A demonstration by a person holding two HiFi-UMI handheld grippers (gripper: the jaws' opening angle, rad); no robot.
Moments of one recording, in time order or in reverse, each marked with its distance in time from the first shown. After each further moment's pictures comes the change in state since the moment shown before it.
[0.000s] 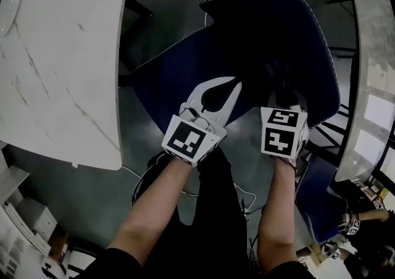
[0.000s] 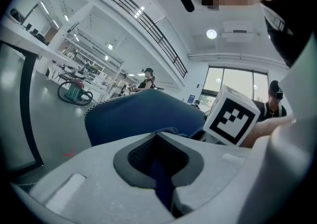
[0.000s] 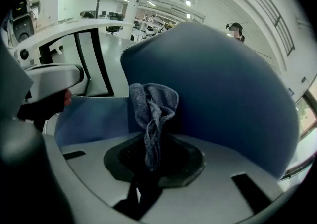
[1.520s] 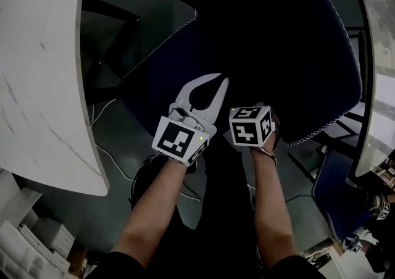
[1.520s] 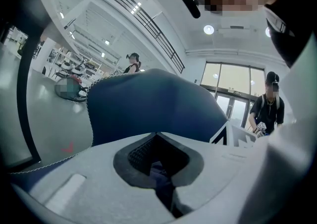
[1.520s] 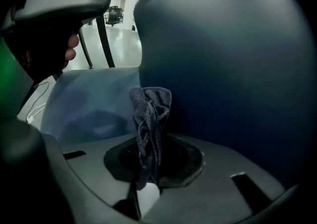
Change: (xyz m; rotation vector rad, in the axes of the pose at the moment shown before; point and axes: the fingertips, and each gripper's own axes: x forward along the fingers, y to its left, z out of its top) left arm 0.015 0.024 -0.075 0.031 0.042 -0.028; right arm 0.109 0.082 -0.096 0.013 0.084 0.063
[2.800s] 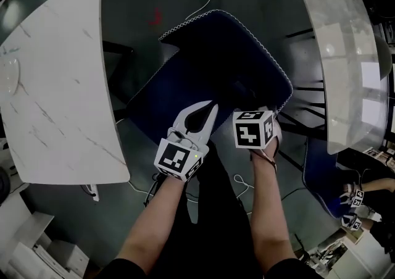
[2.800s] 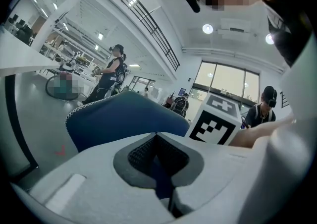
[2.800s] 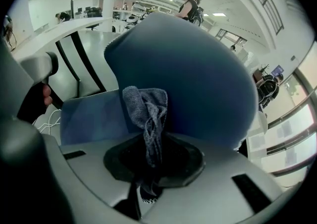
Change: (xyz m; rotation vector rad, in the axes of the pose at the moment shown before) left arm -0.020 -0.084 0.112 -0.020 0.073 -0.086; right arm -0.160 -0.100 0.046 0.159 0.085 -0.095
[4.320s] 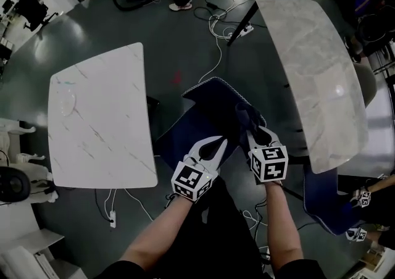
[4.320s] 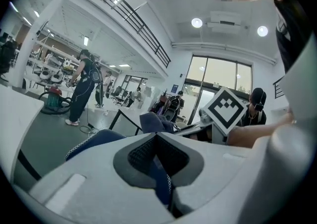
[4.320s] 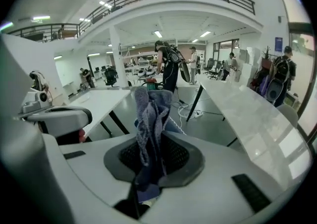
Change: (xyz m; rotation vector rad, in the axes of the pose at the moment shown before) left arm -0.045 -0.099 0.144 0.107 0.046 -0.052; right arm -0.201 -0.037 0.079 0.208 -0.493 0.333
